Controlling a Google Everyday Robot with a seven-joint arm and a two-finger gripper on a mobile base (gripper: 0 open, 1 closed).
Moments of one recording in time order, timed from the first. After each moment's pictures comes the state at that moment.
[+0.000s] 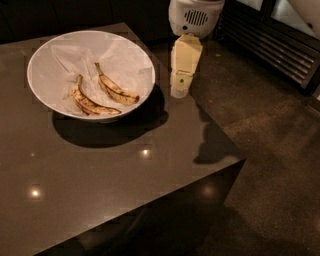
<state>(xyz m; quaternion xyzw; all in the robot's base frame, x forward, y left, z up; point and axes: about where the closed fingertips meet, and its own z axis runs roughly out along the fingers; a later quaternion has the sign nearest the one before) 0.544 -0.052 0.987 -0.67 0.73 -0.01 0.14</state>
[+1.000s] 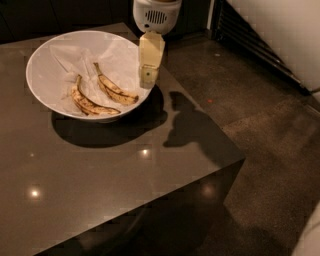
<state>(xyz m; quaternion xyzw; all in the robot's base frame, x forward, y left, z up) 0.588 0.012 0.982 -0.68 0.71 -0.03 0.17</state>
